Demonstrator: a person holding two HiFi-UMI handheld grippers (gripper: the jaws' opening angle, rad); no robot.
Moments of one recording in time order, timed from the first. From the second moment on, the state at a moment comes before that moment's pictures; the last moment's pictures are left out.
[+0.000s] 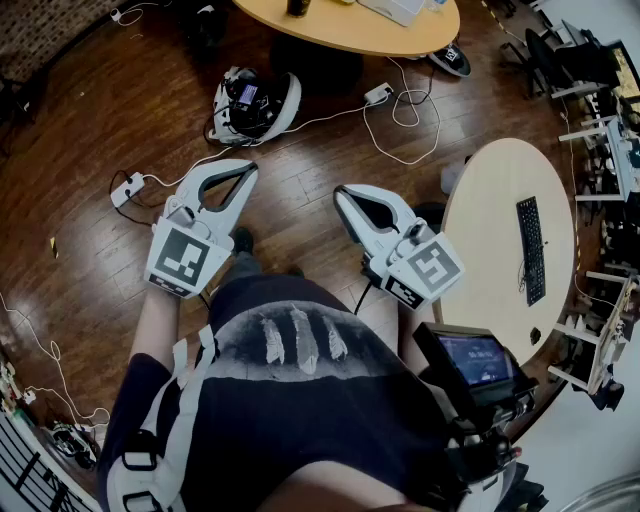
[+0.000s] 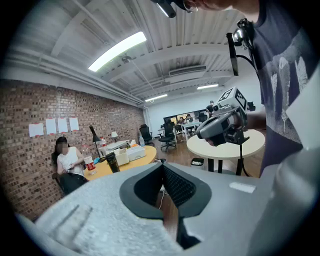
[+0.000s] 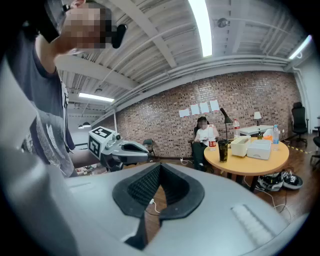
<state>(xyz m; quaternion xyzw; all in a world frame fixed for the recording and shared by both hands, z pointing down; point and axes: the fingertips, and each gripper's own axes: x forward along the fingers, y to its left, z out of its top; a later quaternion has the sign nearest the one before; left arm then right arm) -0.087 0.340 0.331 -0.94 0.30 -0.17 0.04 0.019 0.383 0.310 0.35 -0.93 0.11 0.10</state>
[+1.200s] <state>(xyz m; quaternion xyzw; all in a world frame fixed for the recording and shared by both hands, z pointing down) -0.231 0.215 0.327 -0.94 0.33 -0.10 0.01 -0.140 0.260 0.313 0.32 -0.93 0.08 0.17</state>
